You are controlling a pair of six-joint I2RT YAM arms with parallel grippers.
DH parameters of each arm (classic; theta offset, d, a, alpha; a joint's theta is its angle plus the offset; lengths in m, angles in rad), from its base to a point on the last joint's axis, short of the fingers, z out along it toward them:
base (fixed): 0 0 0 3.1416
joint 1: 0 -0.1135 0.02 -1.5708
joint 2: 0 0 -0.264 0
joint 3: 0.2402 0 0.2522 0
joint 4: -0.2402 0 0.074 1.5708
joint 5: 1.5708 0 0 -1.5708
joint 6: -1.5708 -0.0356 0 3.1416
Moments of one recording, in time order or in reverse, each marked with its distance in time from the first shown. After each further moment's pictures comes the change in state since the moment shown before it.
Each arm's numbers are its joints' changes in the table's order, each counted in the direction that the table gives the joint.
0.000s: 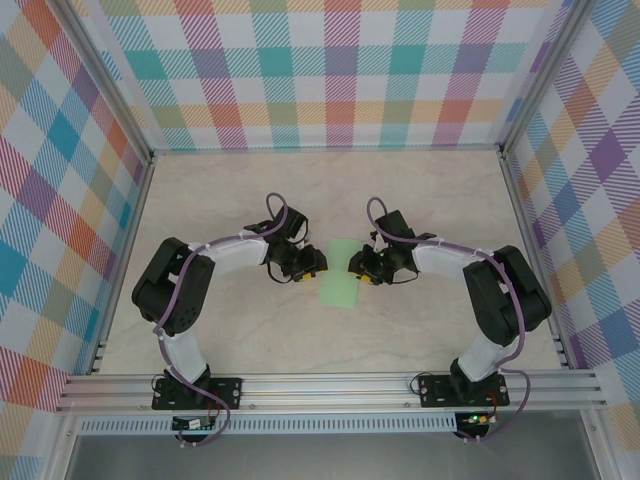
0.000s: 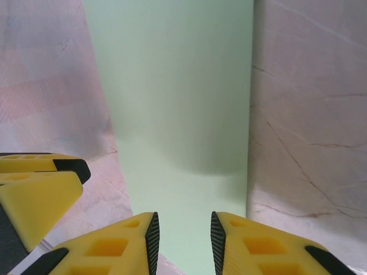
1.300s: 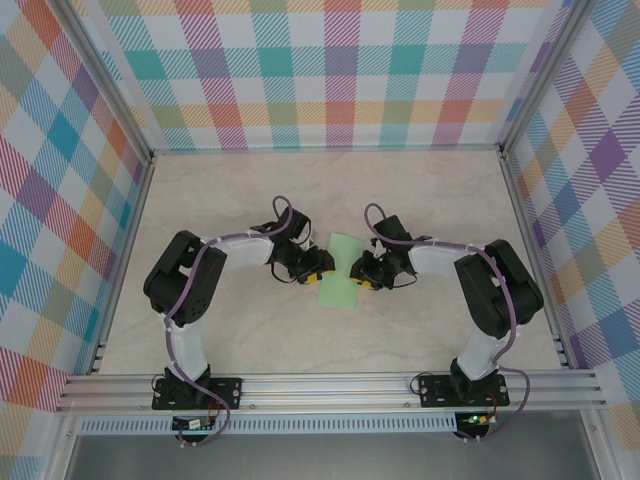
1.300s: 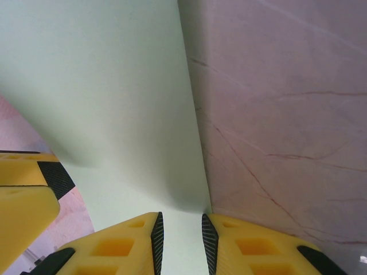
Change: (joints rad) left arm -0.003 -0.089 0.014 0.085 0.123 0.004; right arm -0.002 -0.059 -0.019 0.010 0.019 0.002
